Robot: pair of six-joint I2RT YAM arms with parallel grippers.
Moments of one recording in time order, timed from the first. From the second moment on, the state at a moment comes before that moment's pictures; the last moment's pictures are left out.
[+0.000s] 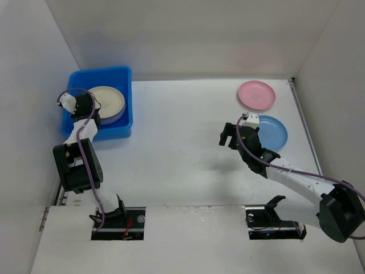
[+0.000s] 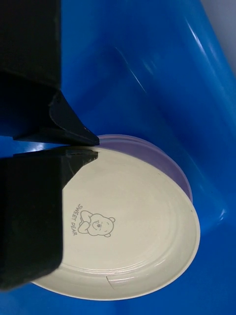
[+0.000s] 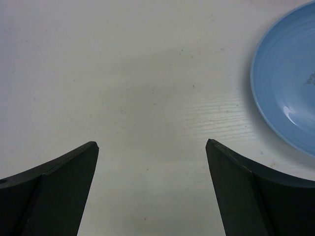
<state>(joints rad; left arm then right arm) 0.27 1.62 1.07 -0.04 -0.41 -0.72 0.61 1.12 0.61 0.02 0.47 0.51</state>
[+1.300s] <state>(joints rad) -0.70 1.54 0.83 0.08 -0.27 -0.50 0.18 1.18 0.80 -0.27 0.50 0.65</state>
